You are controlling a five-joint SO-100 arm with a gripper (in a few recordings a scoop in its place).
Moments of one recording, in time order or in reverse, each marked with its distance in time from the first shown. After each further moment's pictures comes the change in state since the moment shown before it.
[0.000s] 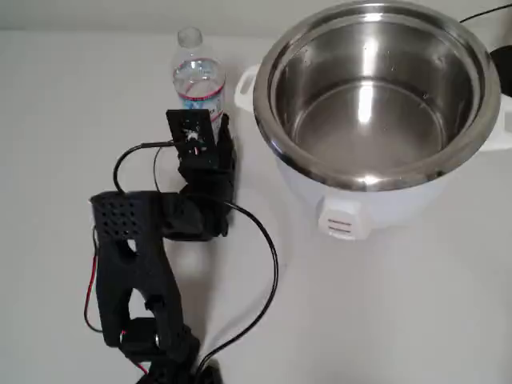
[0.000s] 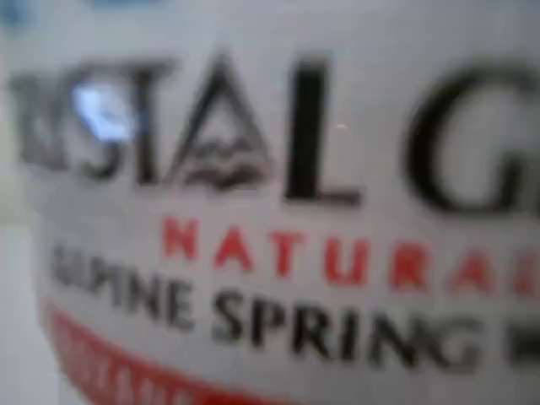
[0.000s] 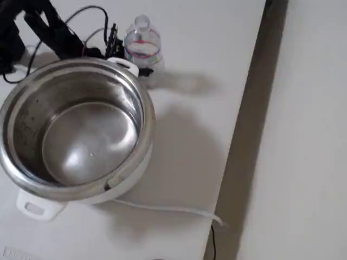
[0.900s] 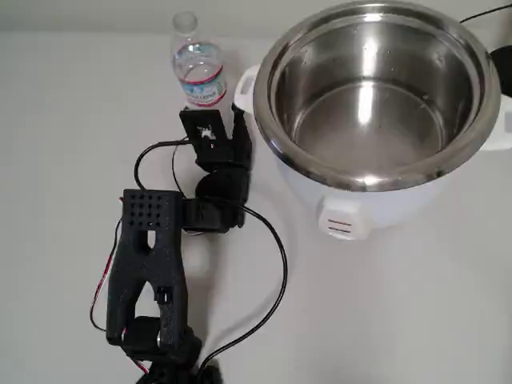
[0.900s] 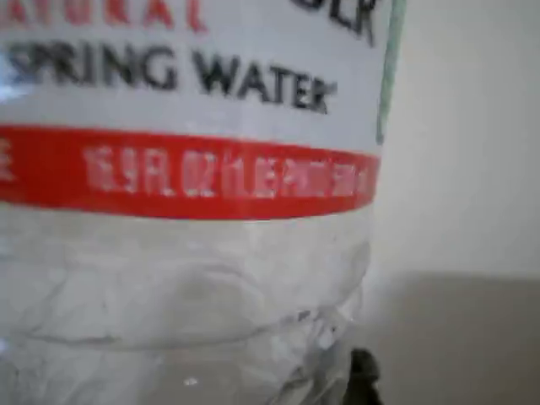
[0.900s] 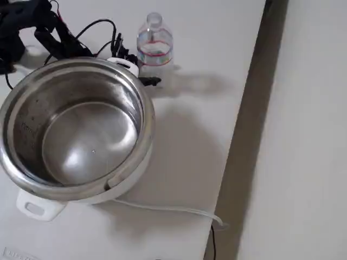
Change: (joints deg) arm 2.2 -9.7 -14.3 -0.2 -4.6
